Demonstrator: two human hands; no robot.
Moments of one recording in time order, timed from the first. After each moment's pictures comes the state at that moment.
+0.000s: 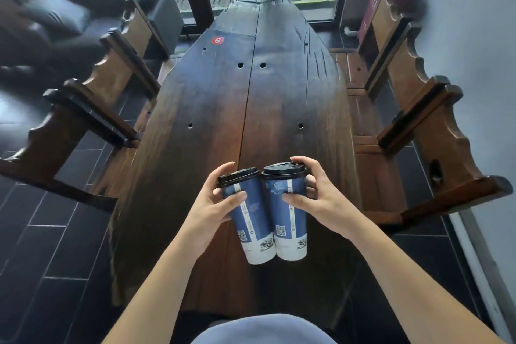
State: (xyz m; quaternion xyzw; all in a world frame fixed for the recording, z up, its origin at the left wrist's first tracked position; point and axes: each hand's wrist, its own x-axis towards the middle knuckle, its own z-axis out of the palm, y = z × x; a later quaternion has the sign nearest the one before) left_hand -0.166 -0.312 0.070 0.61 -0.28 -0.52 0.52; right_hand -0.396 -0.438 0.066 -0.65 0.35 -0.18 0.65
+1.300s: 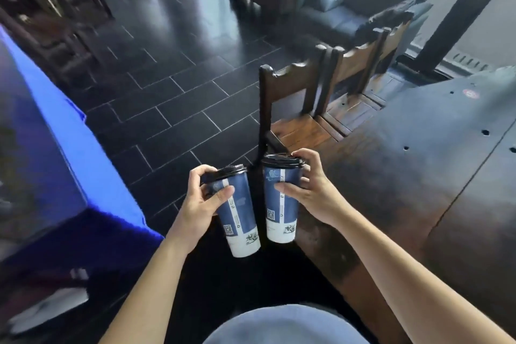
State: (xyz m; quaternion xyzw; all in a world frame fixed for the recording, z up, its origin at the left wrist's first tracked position) left_hand 0.070 0.186 0.070 0.67 -0.05 -0.20 0.71; right_hand 0.020 -0.072 0.098 -0.78 0.09 0.04 0.62
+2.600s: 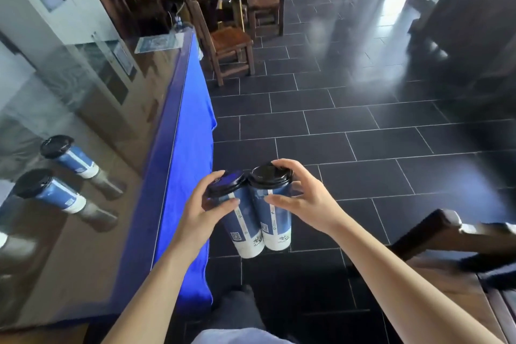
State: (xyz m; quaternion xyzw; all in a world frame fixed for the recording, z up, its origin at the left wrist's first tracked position) left_hand 0.450 0.335 0.089 0.71 0.20 0.07 0.67; right_hand 0.556 0.114 0.107 -0.76 -0.24 0.19 0.57
